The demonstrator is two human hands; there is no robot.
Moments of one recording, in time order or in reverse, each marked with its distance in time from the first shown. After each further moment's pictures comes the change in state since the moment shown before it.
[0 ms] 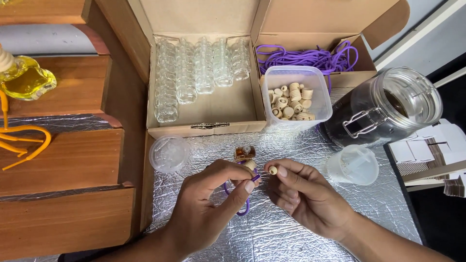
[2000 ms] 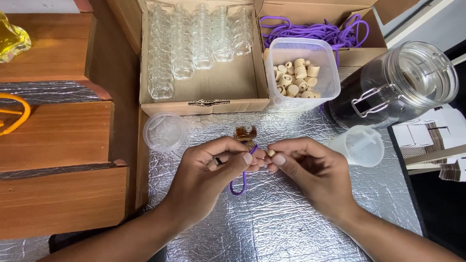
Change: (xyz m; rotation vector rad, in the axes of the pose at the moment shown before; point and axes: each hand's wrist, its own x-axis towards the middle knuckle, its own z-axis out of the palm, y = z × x) left_hand 0.005 -0.007 0.002 -0.438 -0.007 -0.469; right_hand -0.010 -0.001 0.014 -0.872 -0.028 -0.554
